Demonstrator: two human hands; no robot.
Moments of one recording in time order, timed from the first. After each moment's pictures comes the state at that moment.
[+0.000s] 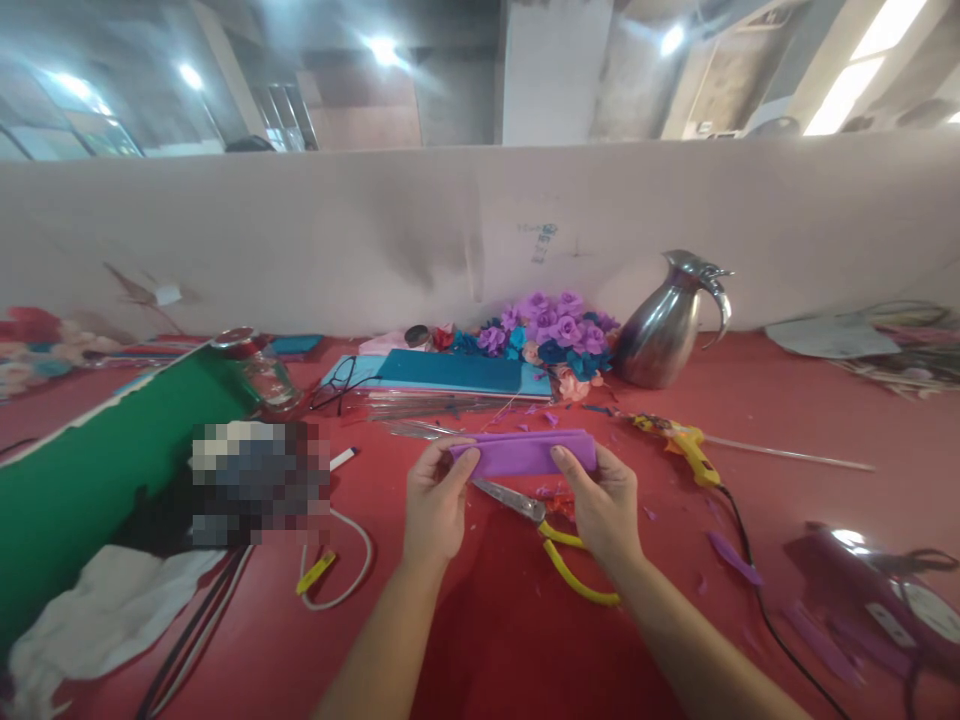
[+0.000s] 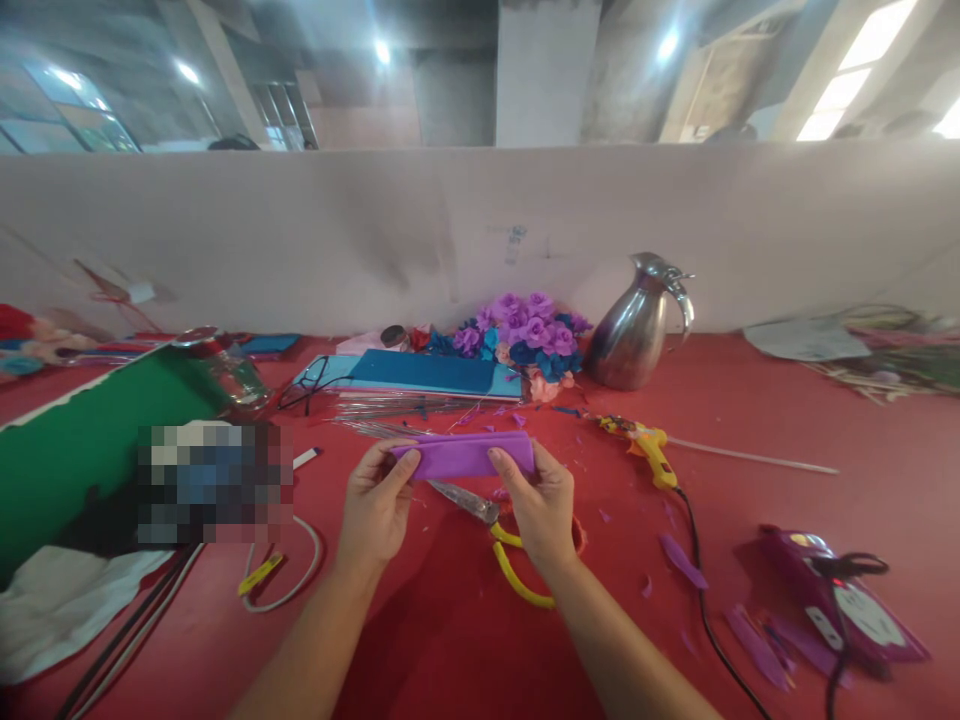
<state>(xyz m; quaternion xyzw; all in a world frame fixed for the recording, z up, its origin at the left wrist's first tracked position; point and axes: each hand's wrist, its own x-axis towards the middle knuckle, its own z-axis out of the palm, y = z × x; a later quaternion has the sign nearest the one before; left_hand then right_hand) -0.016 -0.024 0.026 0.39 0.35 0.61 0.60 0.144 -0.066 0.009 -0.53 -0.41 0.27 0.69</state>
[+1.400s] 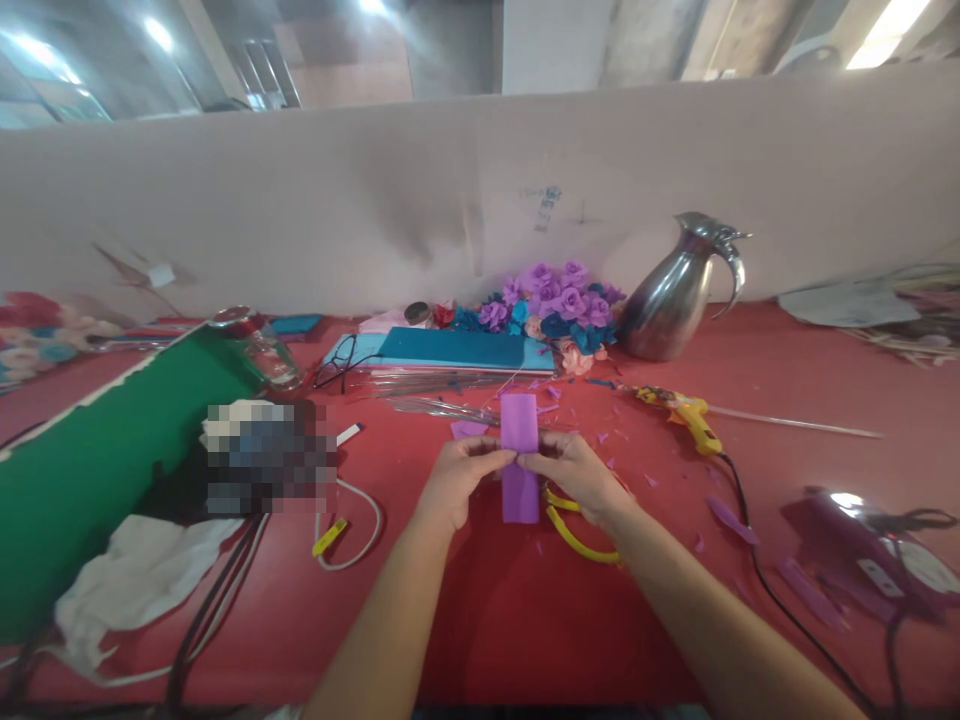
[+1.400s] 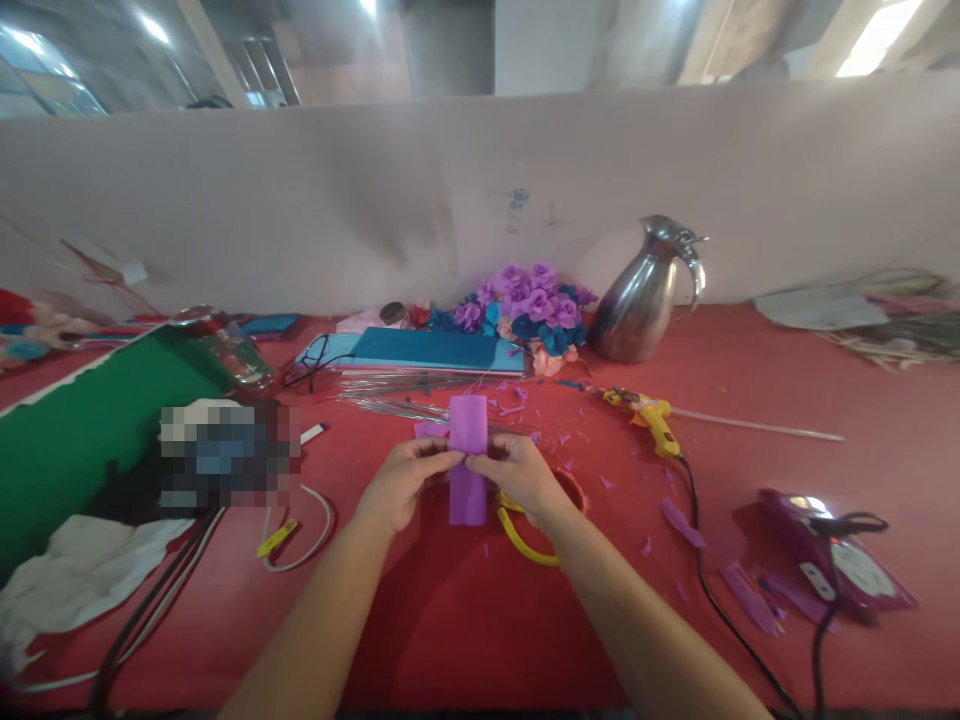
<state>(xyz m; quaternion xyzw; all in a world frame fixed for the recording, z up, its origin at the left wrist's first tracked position) -0.013 -0.020 0.013 0.43 0.45 0.36 0.69 0.140 -0.060 0.006 -0.47 -0.42 0.59 0.51</state>
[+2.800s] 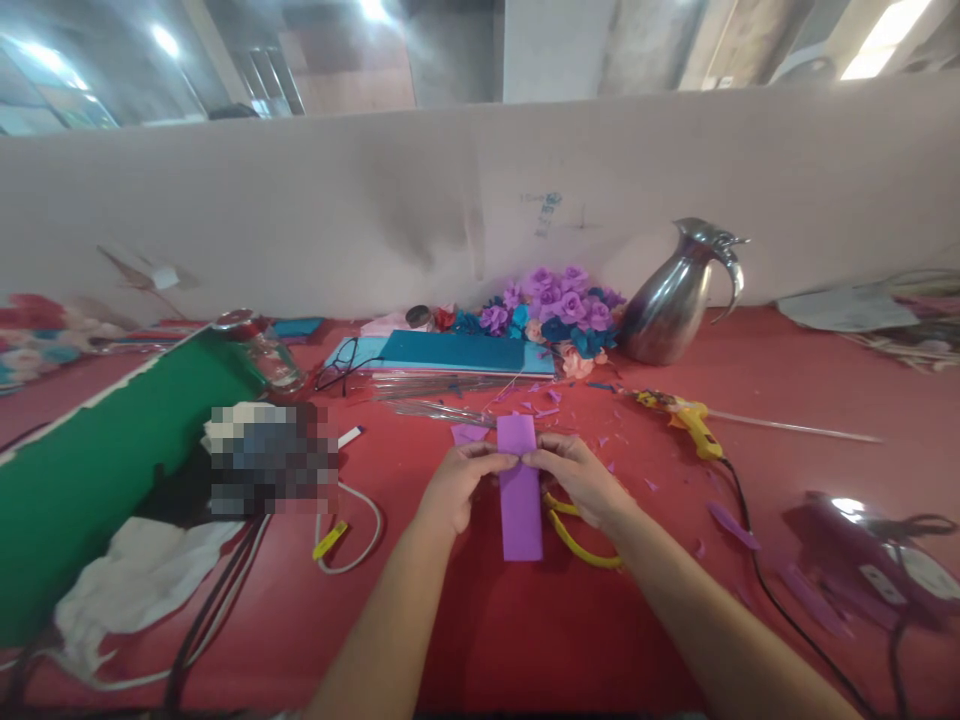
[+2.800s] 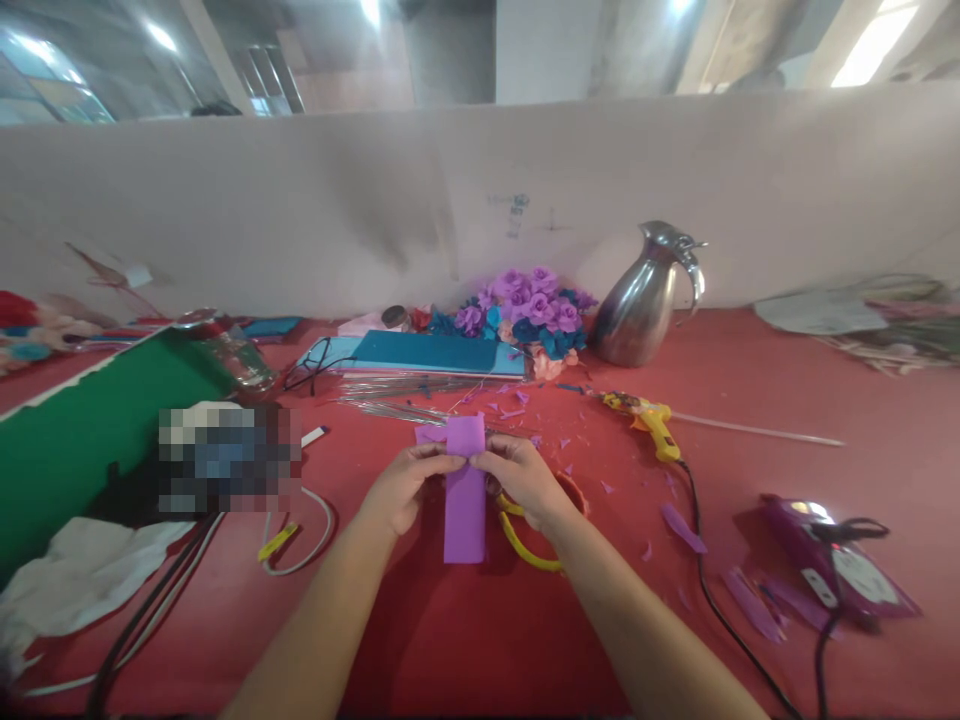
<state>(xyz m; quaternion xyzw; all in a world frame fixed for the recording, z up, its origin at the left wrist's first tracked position) -0.011 -0.020 0.012 0.38 0.43 0.34 0.74 0.144 -0.058 0.000 -0.48 -0.43 0.58 0.50</state>
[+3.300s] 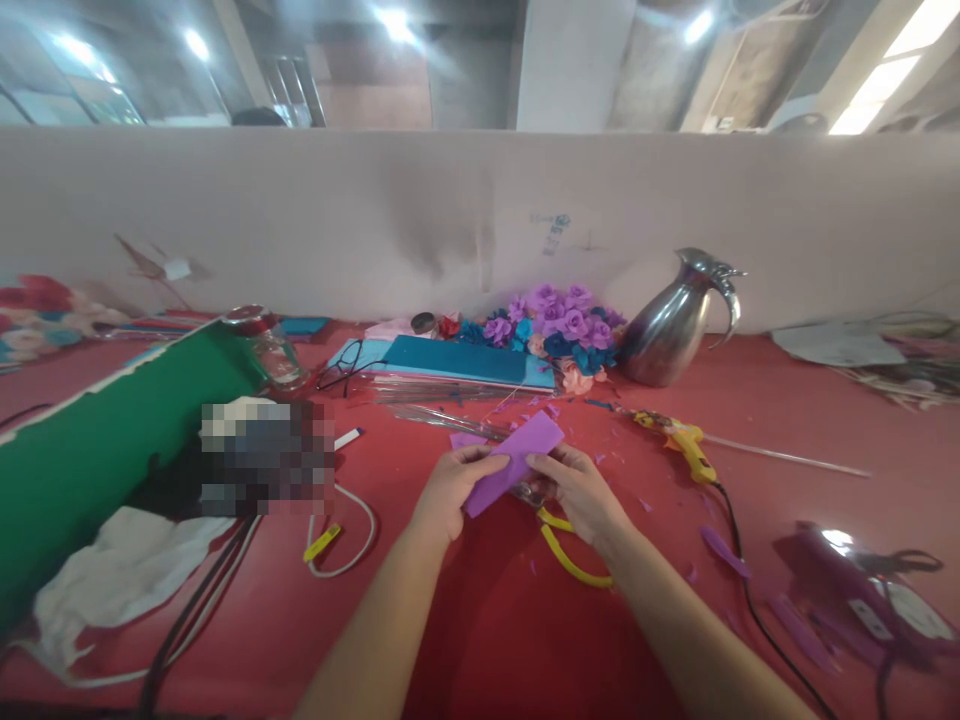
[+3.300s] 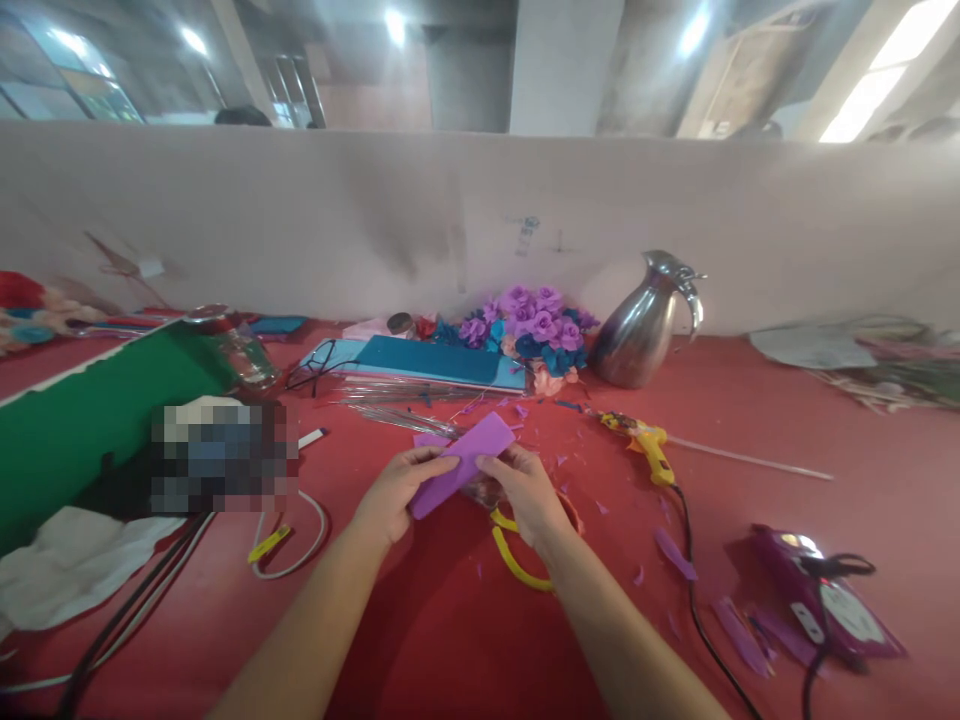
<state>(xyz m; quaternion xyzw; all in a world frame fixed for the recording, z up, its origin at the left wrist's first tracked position) -0.013 -0.020 0.016 0.37 0.46 0.36 0.72 0.141 -0.057 0.002 -0.46 -0.32 0.60 0.57</state>
